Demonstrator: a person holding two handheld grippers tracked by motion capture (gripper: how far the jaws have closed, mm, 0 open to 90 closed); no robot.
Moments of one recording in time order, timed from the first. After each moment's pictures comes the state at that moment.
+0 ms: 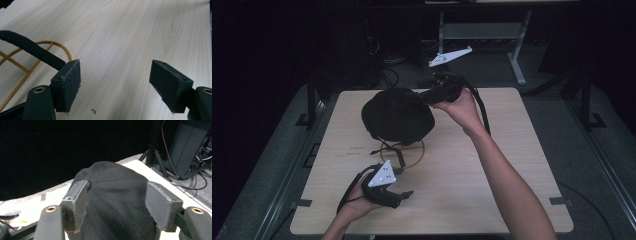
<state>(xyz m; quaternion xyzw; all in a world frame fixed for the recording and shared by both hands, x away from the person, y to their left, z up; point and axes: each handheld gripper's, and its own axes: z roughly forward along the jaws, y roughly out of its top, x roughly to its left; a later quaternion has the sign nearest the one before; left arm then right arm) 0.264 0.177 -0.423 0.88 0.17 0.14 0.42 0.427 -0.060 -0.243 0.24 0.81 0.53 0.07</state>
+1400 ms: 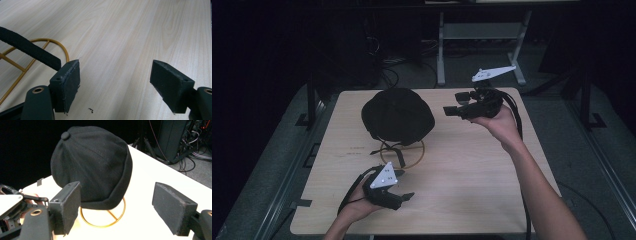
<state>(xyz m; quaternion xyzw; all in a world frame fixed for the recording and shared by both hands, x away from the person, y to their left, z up) 0.263 0.174 -0.427 0.88 0.17 0.14 0.41 0.404 -0.150 -0.274 0.29 0.81 0.51 0.06</state>
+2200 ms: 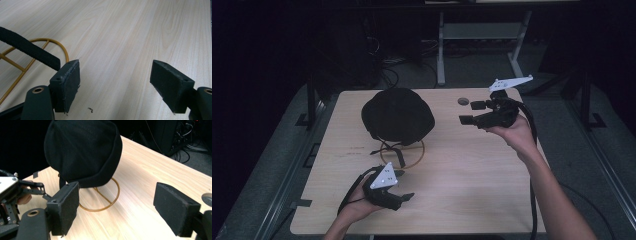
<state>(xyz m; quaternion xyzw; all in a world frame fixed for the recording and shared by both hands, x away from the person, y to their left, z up) 0.262 0.174 -0.427 0.88 0.17 0.14 0.41 0.390 -0.188 -0.294 0.31 0.81 0.50 0.06</state>
